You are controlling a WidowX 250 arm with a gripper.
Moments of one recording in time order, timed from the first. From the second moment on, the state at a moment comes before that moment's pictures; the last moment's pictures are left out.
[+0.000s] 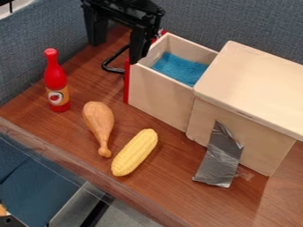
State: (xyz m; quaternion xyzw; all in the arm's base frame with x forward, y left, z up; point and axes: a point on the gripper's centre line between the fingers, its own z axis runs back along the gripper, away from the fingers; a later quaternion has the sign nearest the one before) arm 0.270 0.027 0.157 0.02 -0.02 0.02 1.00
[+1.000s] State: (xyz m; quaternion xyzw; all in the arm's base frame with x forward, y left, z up) arm 0.332 0.128 0.171 0.03 -0.08 -0.04 1.00
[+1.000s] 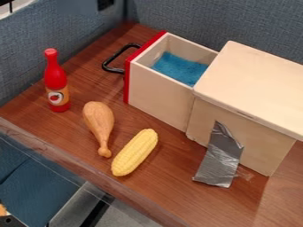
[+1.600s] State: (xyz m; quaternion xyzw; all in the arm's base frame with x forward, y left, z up) arm 0.383 0.159 0.127 0.04 -0.07 -0.13 0.99
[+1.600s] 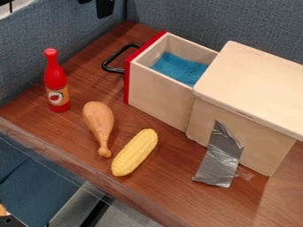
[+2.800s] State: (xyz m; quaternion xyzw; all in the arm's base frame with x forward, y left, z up) arm 0.387 0.169 0.069 0.10 -0.05 -0.09 0.99
